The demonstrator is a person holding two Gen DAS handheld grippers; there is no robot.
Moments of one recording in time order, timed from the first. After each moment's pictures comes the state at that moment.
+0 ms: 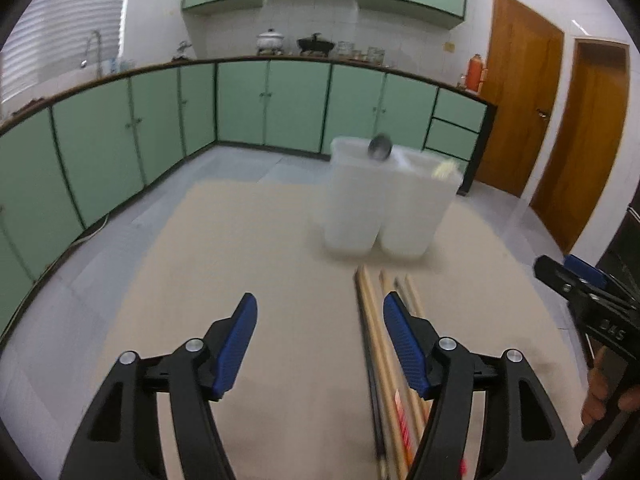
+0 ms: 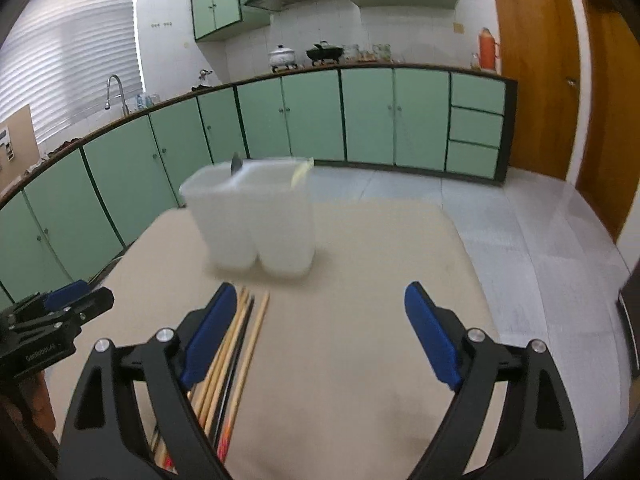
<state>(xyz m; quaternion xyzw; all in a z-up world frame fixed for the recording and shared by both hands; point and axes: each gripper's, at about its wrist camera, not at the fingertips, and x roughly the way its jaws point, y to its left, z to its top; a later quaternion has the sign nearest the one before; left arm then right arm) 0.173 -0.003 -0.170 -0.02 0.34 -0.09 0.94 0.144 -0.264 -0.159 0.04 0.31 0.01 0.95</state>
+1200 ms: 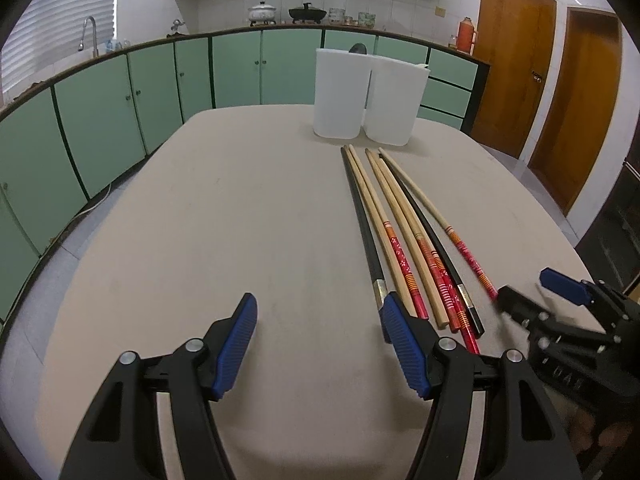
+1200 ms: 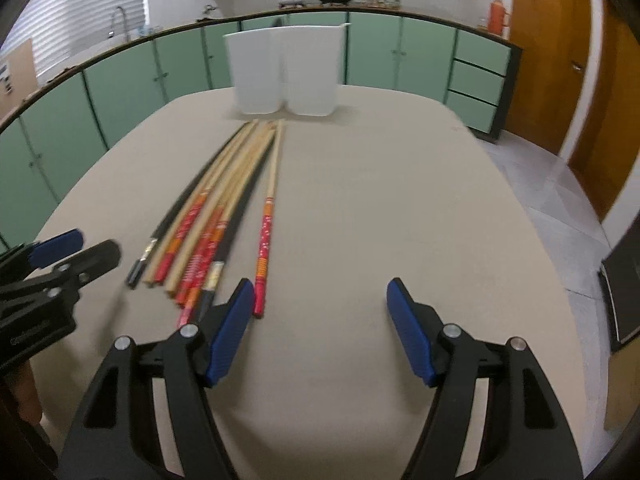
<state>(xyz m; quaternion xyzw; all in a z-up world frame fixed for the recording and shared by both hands) 0.090 -0.015 -0.232 0.01 0.38 -0.10 0.92 0.047 -0.225 -0.237 0.00 0.40 0.00 0.92</state>
